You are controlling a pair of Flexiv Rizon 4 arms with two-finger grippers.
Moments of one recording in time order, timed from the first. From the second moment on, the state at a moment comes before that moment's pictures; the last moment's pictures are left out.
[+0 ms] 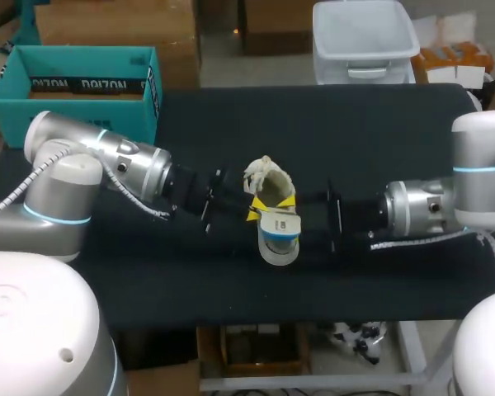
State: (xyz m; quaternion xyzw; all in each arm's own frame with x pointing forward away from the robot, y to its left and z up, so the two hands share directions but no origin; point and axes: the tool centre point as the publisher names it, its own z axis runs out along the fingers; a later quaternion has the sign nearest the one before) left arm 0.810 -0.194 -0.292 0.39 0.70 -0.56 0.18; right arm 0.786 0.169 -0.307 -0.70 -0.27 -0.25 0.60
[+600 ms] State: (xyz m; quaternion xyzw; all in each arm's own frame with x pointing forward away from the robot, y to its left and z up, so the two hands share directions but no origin) left arm 0.812 -0.195 -0.294 0.44 0.70 -0.54 0.14; right arm 0.780 0.164 -0.310 -0.71 -0.26 -0.24 0.61
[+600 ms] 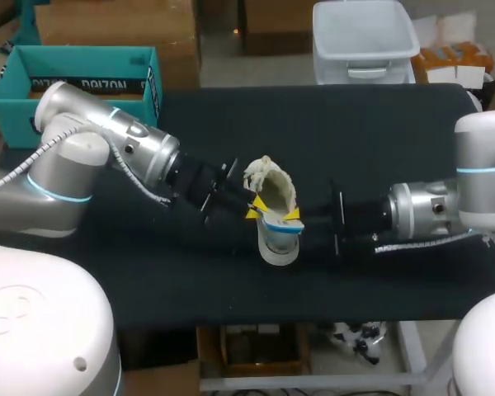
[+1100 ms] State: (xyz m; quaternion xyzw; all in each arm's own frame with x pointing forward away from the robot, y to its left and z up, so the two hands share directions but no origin) left arm 0.822 -0.203 -0.301 0.48 0.70 -0.52 0.12; right arm 0.783 0.161 -0.320 -0.72 -0.25 -0.24 0.60
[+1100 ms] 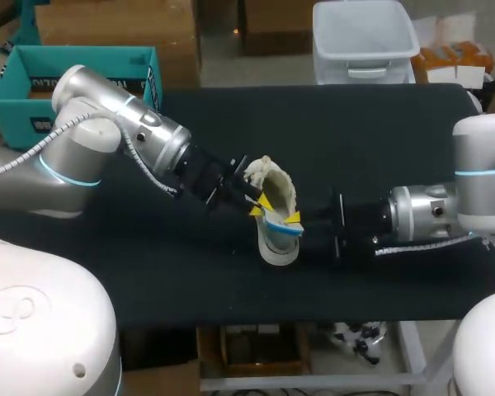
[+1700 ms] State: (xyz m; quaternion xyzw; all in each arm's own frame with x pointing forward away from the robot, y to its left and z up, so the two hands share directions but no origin) left arm 0.849 -0.198 -0.316 0.48 0.71 -0.49 0.13; right arm 0.810 0.166 -0.336 -0.75 -0.29 -0.23 0.55
